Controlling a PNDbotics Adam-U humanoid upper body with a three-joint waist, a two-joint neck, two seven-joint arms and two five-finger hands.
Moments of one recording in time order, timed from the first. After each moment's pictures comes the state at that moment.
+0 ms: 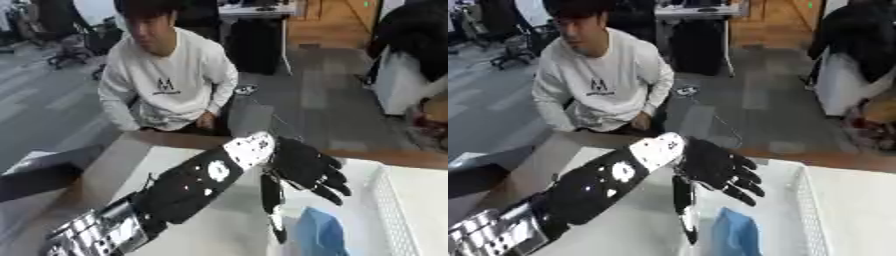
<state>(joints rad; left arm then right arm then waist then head) -1.04 0.48 -0.60 -1.01 -1.48 -0.91 0.12 0.17 -0.40 -0.17 -1.98 0.55 -0.65 -0.58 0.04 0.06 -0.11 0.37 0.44</state>
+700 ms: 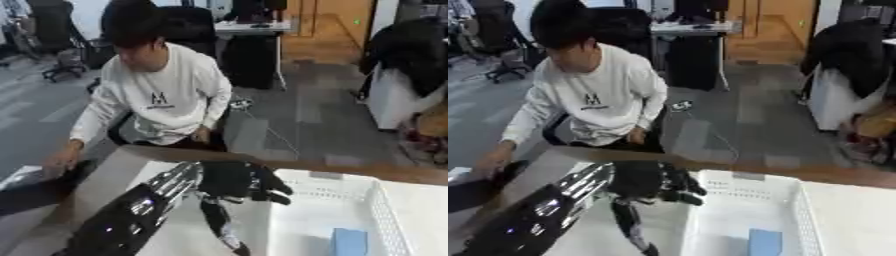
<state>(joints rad) -0.69 0.62 -0.34 -1.23 -1.01 -0.91 0.13 0.20 -0.38 -0.17 -1.98 0.61 -0.65 -0.58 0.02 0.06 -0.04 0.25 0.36</state>
